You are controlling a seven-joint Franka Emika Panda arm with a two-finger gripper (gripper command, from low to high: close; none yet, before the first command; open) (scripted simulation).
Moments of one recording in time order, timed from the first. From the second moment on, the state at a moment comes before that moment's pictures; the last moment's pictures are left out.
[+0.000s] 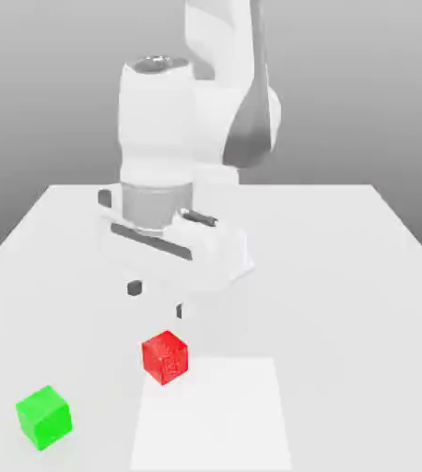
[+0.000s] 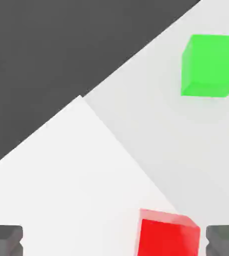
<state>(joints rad) -0.27 -0.08 0.07 -2.91 0.01 2.85 1.39</state>
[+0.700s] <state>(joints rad) -0.25 -0.08 0.04 -2.92 0.01 2.84 1.41</state>
